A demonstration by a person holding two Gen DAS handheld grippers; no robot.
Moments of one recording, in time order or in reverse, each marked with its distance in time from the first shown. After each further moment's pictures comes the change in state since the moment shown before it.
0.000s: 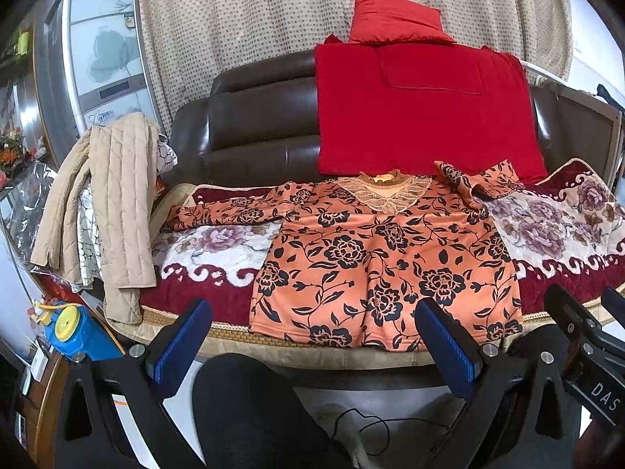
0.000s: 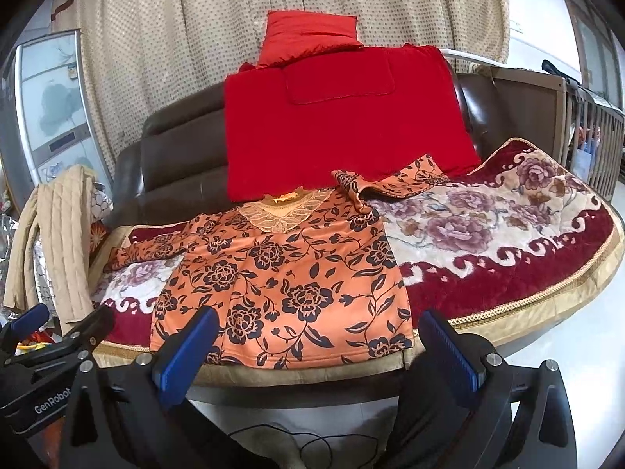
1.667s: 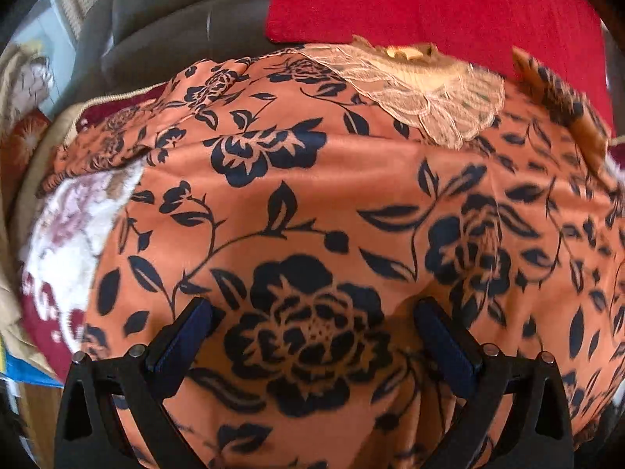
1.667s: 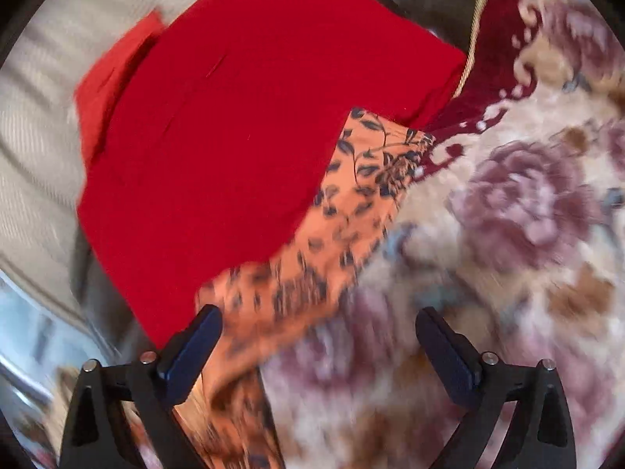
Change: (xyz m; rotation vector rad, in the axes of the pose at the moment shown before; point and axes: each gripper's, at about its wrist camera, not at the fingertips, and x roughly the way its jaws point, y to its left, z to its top) left arm 0.359 -0.057 0.037 -0.030 0.442 -0.107; right arm 0.412 -0.285 0.158 0.717 0.110 0.211
